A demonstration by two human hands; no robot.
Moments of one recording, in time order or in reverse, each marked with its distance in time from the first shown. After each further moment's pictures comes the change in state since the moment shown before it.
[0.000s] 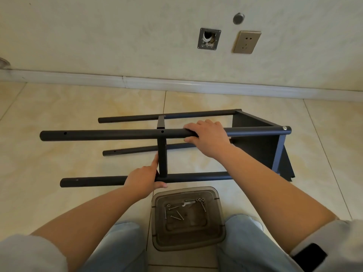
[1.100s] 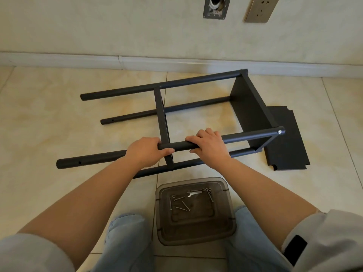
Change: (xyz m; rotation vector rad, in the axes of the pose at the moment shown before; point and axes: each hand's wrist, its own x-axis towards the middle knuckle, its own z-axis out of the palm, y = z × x) left_hand 0.054 -0.004 -0.023 0.024 -0.062 -0.089; right_hand 0.007 0.012 0.107 -0.022 -0.078 -0.001
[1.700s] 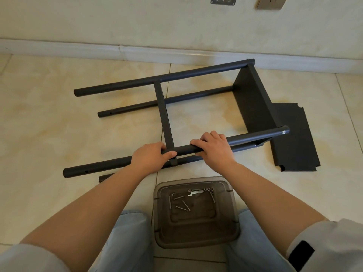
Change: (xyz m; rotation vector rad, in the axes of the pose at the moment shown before) left_hand 0.002 0.001 0.039 -0.152 -0.010 -0.041; right_hand -0.001 0.014 0.037 -0.004 -0.007 -0.027
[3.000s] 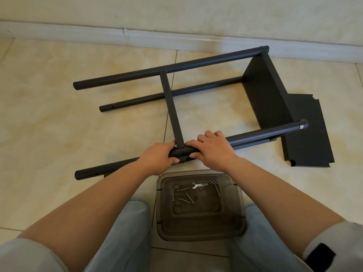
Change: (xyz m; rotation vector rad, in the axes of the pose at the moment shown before) left_hand -0.009 -0.006 0.021 -0.081 -0.176 0.150; right_hand 0.002 -0.014 0.015 -0.113 -0.119 -0.198
